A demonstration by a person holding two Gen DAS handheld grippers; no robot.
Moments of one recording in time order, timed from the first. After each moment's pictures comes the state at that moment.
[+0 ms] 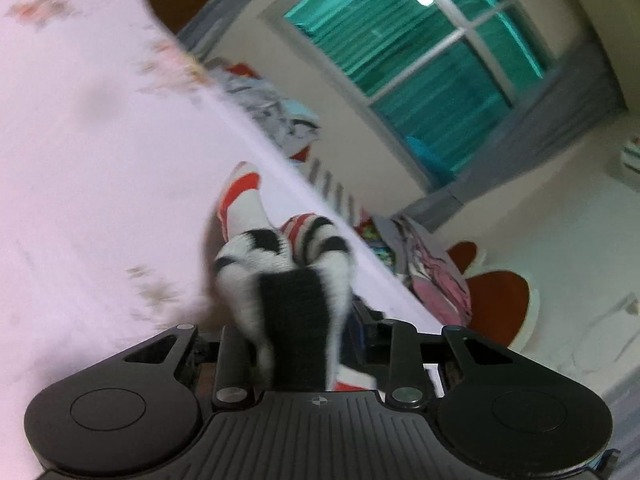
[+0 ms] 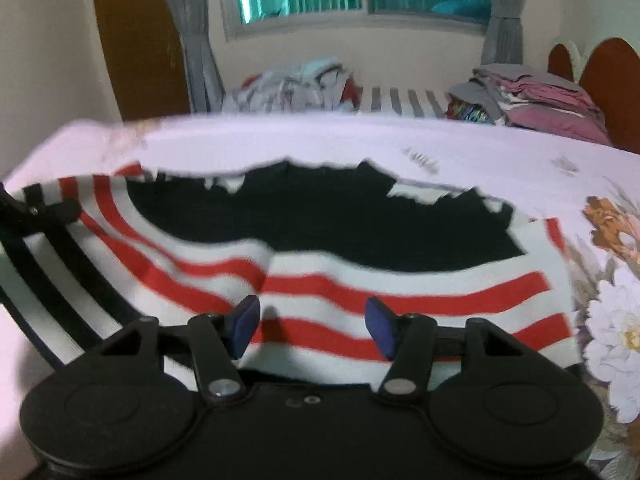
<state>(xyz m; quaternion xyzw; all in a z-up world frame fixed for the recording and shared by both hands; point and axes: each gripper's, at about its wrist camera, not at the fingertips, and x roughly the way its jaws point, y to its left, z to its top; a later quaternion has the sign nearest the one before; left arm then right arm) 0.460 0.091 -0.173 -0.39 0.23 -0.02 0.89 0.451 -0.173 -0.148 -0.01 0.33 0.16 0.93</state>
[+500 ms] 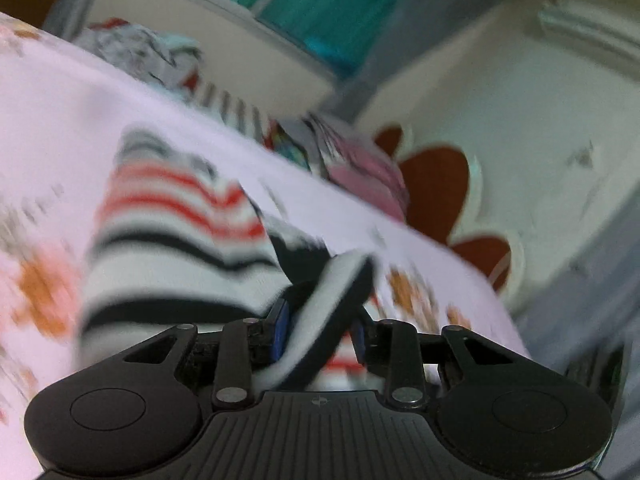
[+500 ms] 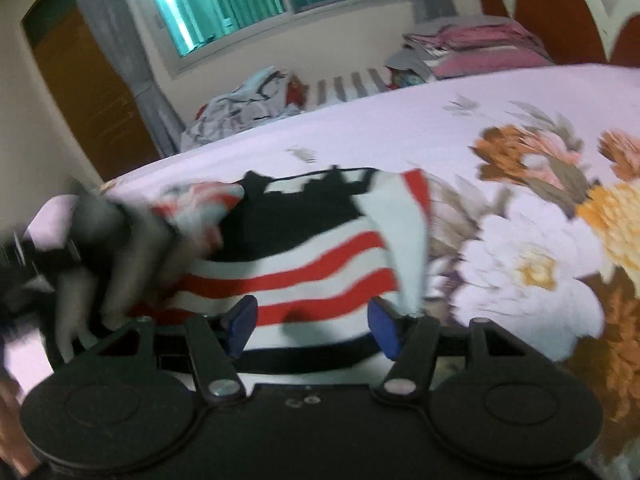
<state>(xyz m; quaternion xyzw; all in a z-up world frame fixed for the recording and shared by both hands) 0.491 -0.055 -0.163 -0.27 0.31 -0.18 0.90 0.439 -0.302 -0.147 0.12 0.35 0.12 0.92</state>
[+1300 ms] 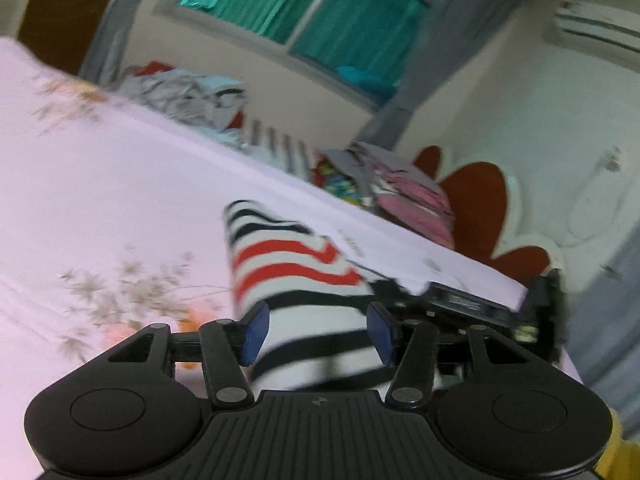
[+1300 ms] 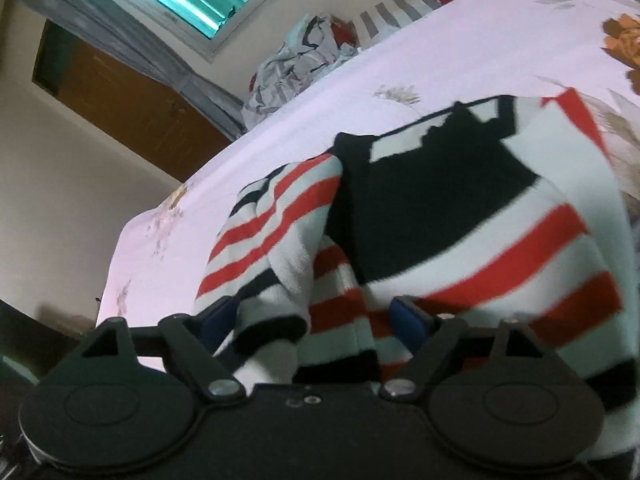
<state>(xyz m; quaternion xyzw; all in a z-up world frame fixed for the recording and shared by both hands) 0.443 0.054 -0.117 -0.24 0.29 -0.09 0.92 0.529 -0.236 -0.168 0.26 0.43 0.23 0.83</state>
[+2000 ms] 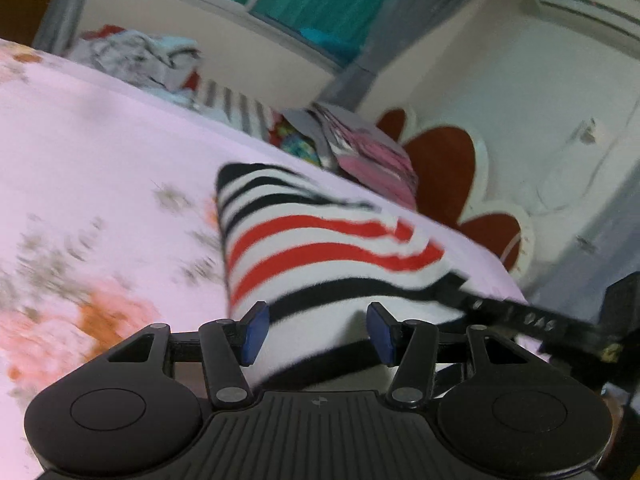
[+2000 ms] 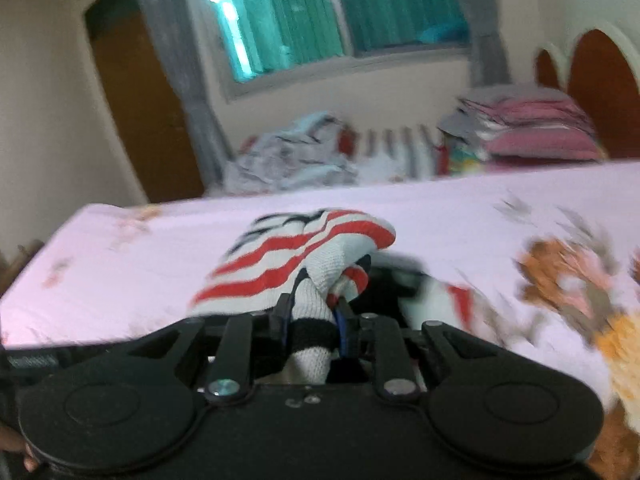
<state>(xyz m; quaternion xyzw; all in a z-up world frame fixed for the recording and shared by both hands) 0.492 -0.014 -0.143 -0.24 0.33 -0.18 0.90 0.455 -0.296 -0.106 0.09 0.32 0.16 0.93</state>
